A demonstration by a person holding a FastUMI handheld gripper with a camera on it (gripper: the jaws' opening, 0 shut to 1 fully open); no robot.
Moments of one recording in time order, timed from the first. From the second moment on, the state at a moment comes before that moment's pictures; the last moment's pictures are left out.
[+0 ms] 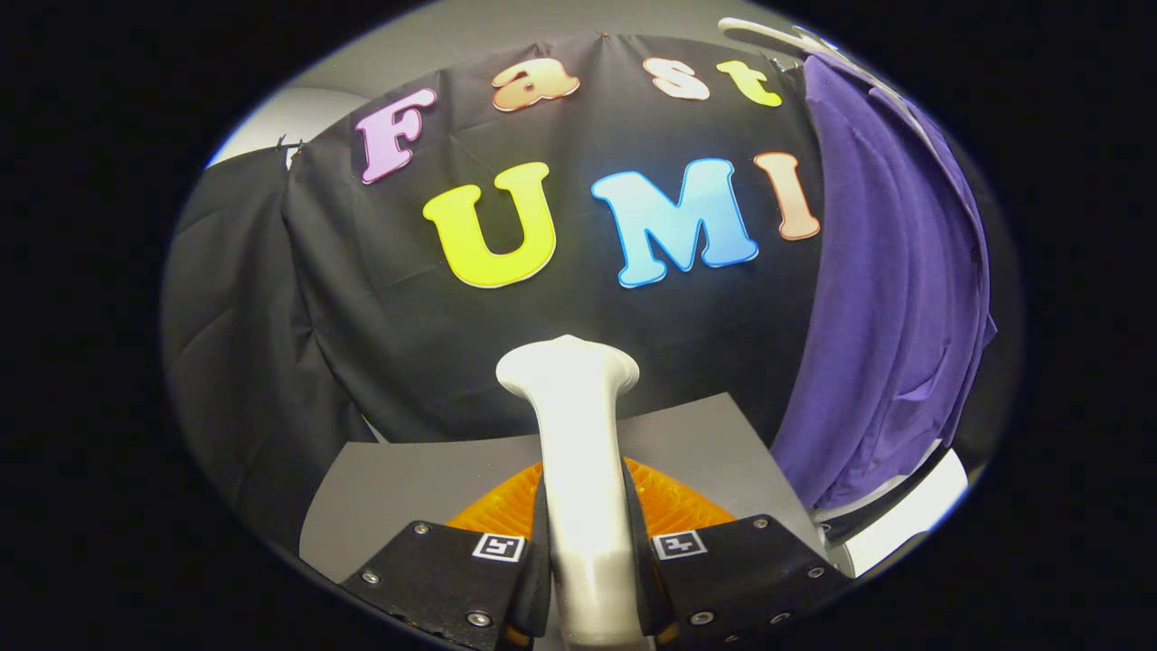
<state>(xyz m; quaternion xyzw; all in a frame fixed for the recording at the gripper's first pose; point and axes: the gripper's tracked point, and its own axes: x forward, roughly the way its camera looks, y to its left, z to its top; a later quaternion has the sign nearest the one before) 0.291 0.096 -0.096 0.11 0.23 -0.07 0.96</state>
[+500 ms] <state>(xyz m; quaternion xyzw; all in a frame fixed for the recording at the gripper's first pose) 0.181 0.036 -0.025 0.10 0.13 -0.04 0.99</state>
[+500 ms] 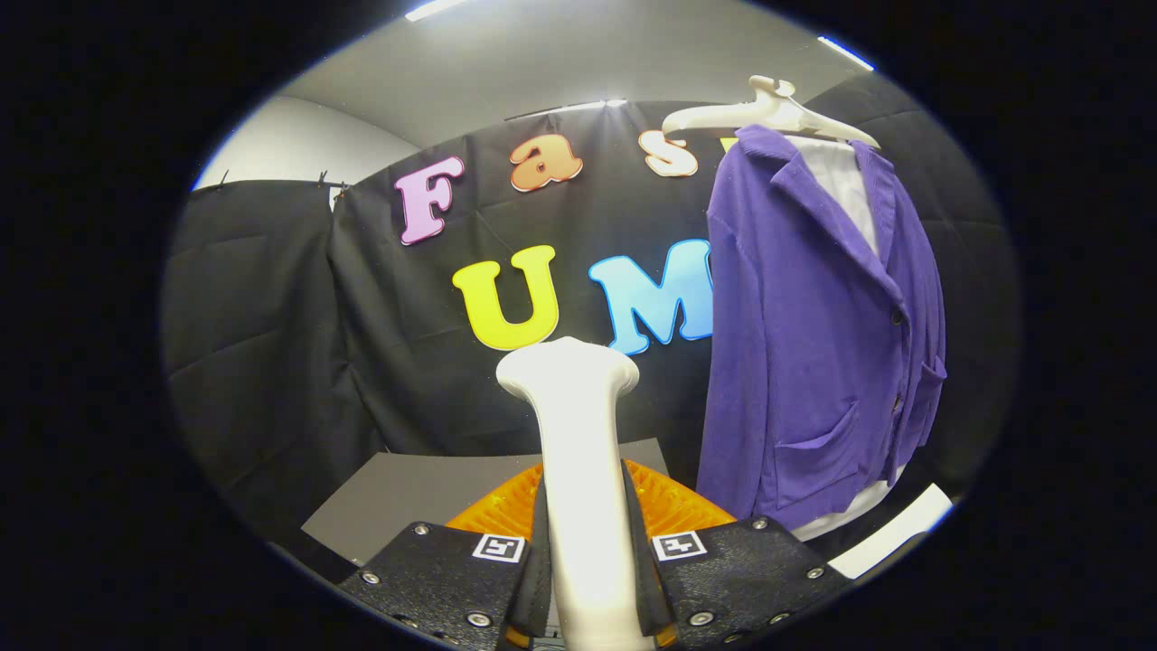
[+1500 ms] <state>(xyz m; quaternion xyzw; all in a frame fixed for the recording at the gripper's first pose) 0.148 -0.125 0.093 0.06 -0.02 -0.17 0.98</state>
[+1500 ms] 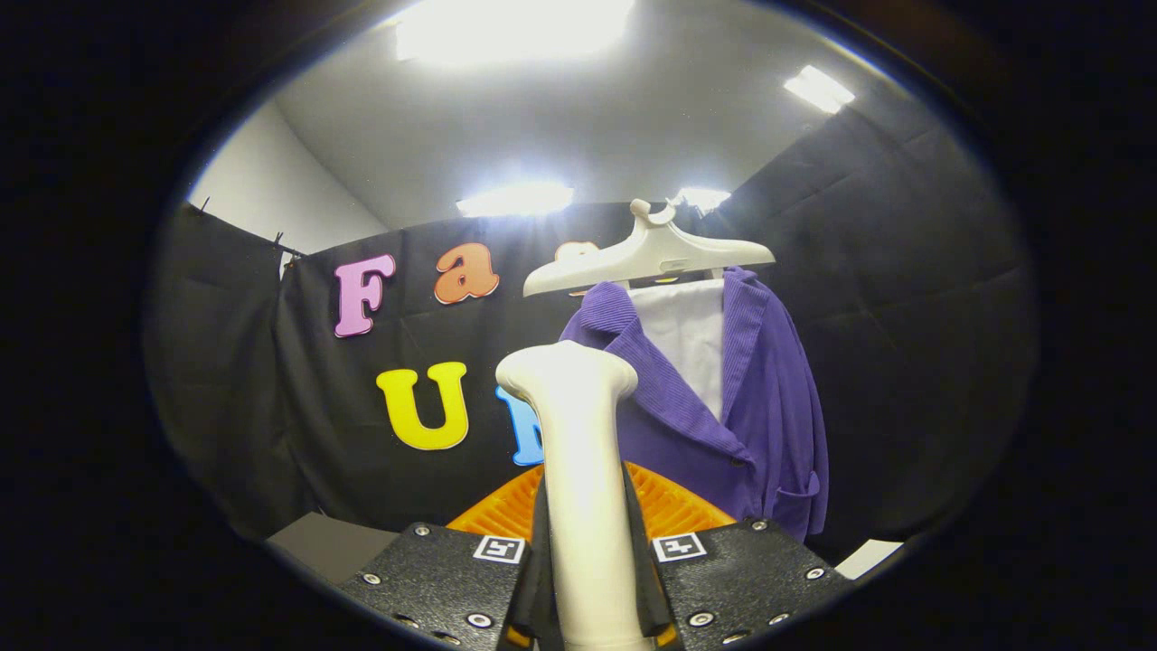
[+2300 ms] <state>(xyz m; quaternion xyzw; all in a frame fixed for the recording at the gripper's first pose) 0.189 -0.187 0.059 0.08 -0.02 -0.19 0.98</state>
